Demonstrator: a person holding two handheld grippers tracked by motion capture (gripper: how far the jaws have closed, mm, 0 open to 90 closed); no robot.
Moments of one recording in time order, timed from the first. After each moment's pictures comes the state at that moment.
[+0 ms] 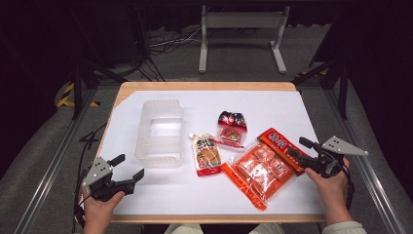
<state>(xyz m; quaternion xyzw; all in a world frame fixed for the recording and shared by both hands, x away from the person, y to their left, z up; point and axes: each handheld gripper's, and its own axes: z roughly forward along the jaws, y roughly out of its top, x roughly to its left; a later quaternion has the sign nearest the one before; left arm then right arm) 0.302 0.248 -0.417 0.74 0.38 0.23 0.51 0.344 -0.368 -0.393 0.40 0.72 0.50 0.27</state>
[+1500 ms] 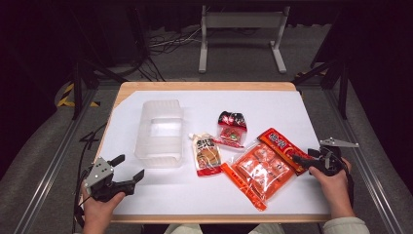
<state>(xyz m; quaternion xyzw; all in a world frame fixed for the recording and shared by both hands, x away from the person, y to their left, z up) 0.301 0.246 -0.418 0.75 0.37 0.24 0.49 0.370 -0.401 -0.436 0.55 0.72 0.39 0.17</state>
